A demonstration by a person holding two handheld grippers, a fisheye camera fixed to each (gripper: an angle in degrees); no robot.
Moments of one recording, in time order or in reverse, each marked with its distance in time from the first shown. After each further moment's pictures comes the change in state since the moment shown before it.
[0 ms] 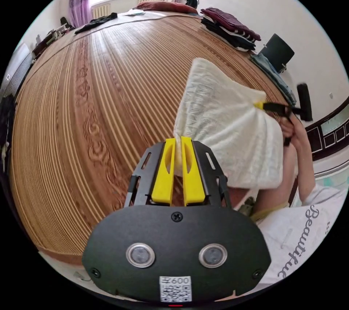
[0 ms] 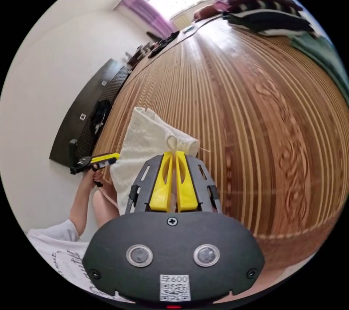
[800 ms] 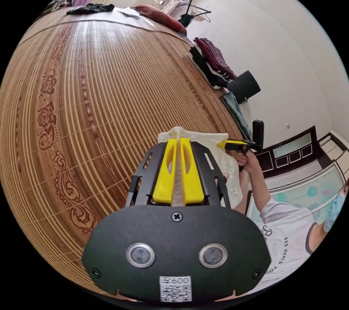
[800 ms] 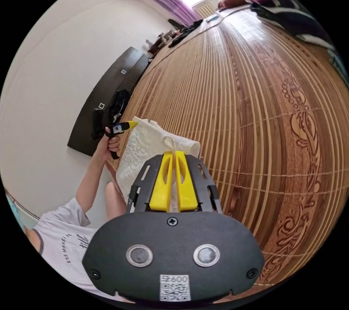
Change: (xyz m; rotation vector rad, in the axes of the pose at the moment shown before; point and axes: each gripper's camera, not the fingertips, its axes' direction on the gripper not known) left arm -0.243 -0.121 -0.013 0.142 0.367 -0.118; right arm -0.018 0.011 0.113 -0.012 -0.185 0.049
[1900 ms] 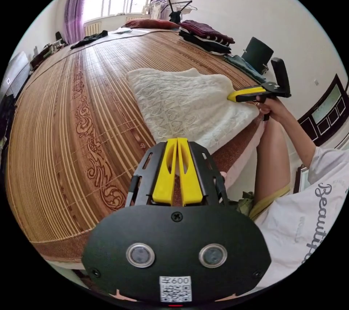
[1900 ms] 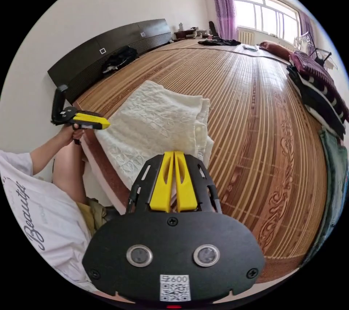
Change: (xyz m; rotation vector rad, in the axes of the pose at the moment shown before) left arm 0.094 0.392 0.030 0.070 -0.427 0.263; right arm -0.082 0.266 0.200 -0.095 0.391 -0.505
